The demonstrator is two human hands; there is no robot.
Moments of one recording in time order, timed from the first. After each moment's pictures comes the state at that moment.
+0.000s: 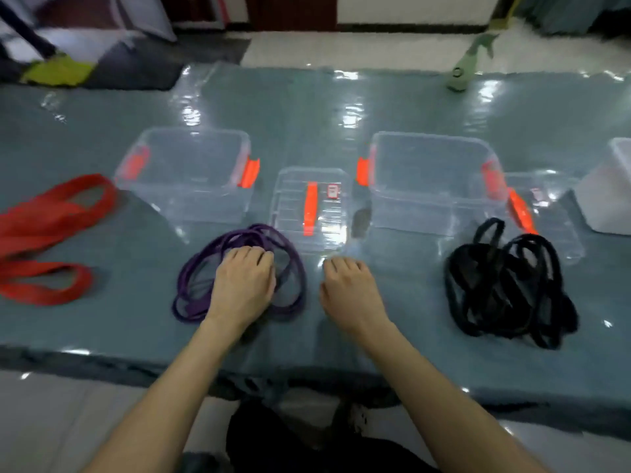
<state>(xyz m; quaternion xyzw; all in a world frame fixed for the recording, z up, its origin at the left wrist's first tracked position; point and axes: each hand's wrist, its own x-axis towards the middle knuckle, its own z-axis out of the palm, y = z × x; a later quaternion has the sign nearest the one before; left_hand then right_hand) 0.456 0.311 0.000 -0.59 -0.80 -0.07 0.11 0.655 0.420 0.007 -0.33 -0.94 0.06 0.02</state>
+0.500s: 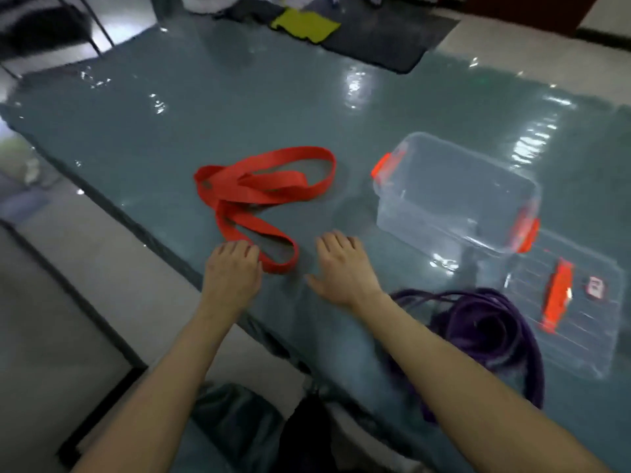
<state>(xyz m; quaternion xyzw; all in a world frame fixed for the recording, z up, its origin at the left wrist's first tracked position) 0.147 0.044 0.000 -0.32 -0.94 0.00 0.10 0.241 0.262 0.006 -0.02 -1.00 0.05 -0.03</state>
